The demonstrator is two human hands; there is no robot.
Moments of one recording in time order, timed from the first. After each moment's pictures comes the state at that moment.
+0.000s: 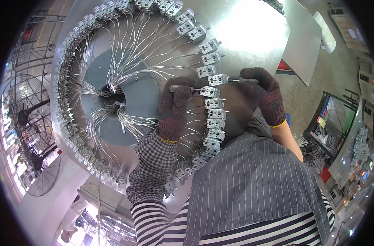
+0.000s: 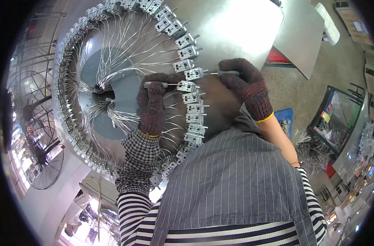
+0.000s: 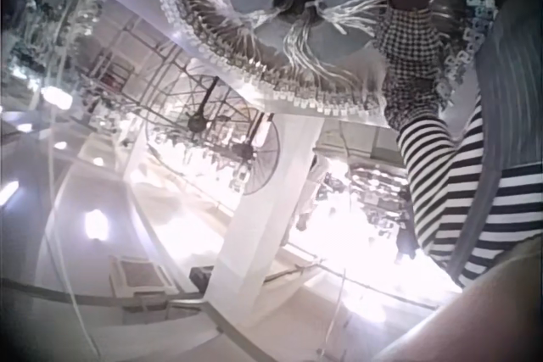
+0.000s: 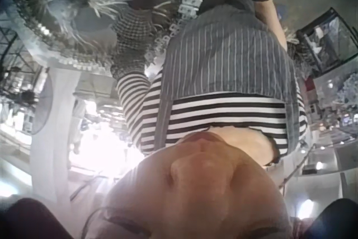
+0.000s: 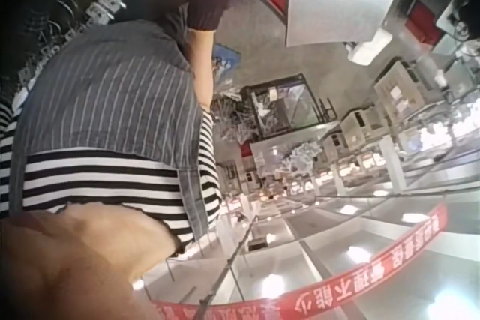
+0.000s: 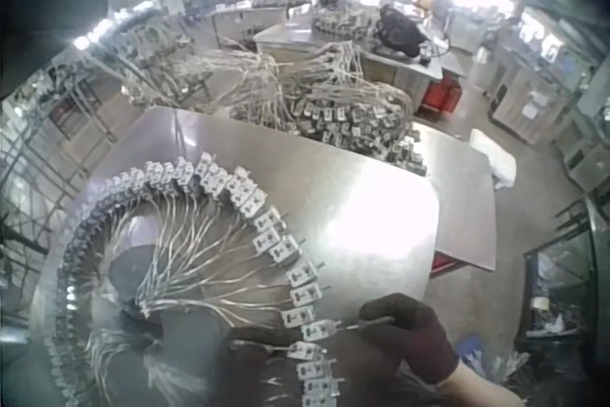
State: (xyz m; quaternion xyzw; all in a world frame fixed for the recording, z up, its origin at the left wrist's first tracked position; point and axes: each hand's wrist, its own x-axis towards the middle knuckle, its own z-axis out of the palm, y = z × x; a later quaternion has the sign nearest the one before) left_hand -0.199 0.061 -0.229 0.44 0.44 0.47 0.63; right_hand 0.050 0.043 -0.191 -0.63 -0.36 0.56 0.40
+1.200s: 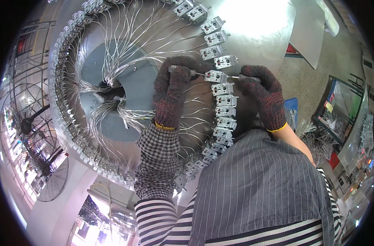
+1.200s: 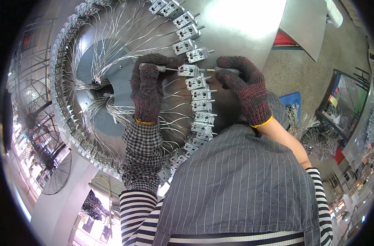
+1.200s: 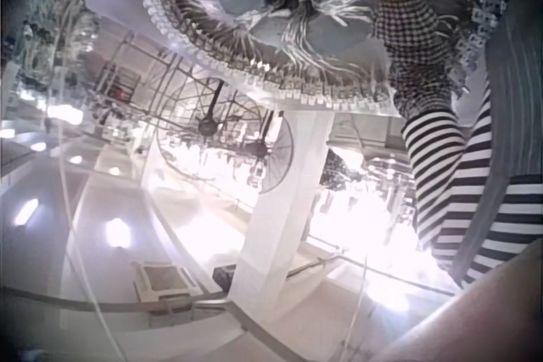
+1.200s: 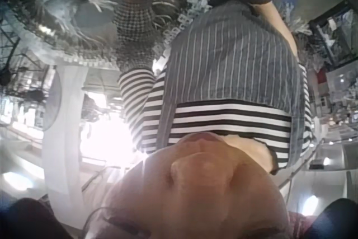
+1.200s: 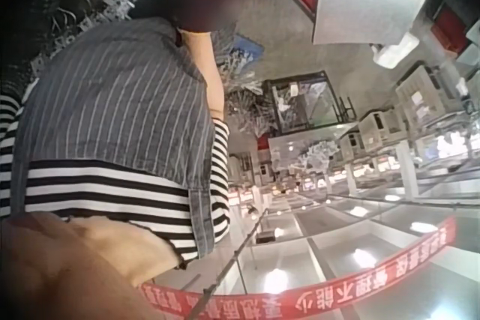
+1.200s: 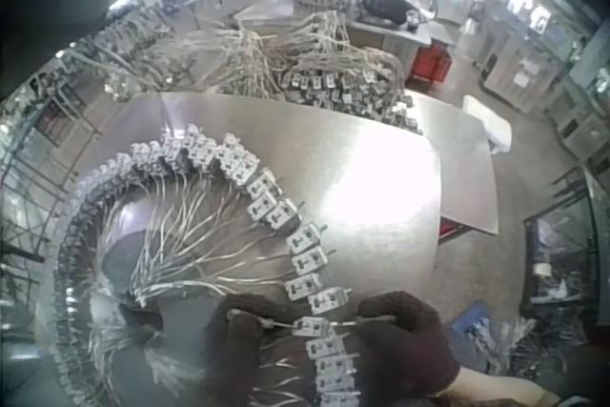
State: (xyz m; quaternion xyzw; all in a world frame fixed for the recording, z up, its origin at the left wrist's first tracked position) left_hand -0.217 0.072 -0.265 0.39 0.46 0.43 0.67; right_hand 0.007 0.003 -0.237 -0.66 -0.31 0.54 0.43
